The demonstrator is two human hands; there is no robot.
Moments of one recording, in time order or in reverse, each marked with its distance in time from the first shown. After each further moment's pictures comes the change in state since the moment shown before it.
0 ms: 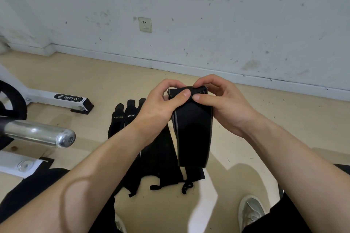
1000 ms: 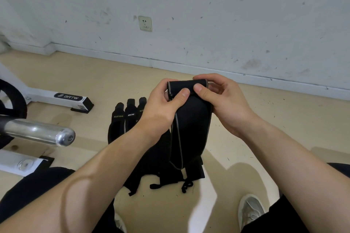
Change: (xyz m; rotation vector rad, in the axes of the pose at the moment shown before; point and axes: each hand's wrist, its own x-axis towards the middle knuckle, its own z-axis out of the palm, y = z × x) left_hand 0.001 -0.010 0.008 0.052 0.111 0.094; right_hand 0.000 0.003 0.004 -0.134 0.154 -0.039
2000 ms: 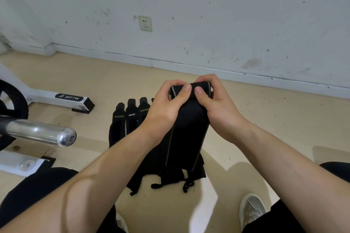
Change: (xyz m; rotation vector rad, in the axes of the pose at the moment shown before) left_hand 0.000 -0.003 0.006 -0.003 -0.001 -0.061; right_hand -0.009 0.006 0.018 0.013 -0.022 0.024
